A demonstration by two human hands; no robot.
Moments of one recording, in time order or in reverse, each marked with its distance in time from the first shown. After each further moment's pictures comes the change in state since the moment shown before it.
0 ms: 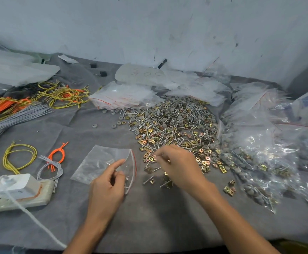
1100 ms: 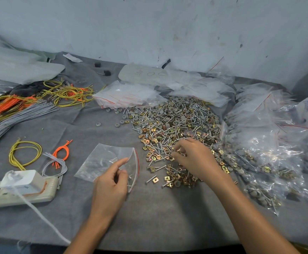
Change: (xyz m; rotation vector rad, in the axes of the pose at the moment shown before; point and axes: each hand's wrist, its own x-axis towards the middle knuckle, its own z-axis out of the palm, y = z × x) left_hand 0.000 0.001 -0.001 -0.020 -0.012 0.000; right_hand 0.016 0.040 -0.021 -0.186 -0.127 0.124
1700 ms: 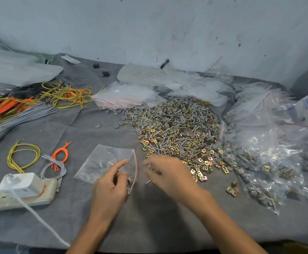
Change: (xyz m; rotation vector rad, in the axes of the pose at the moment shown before) left_hand -0.001 0.003 -0.001 -0.006 0.009 -0.006; right_hand -0.029 -0.069 0.026 0.199 0.015 -0.231
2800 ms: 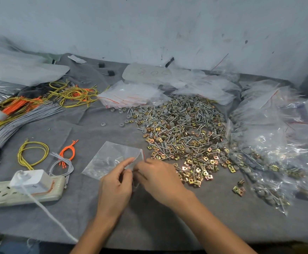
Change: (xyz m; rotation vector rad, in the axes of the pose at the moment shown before) left_hand -0.001 0.002 0.000 -0.026 -0.002 -0.037; right_hand 0.009 -0.027 0.030 -0.165 -0.058 -0.075
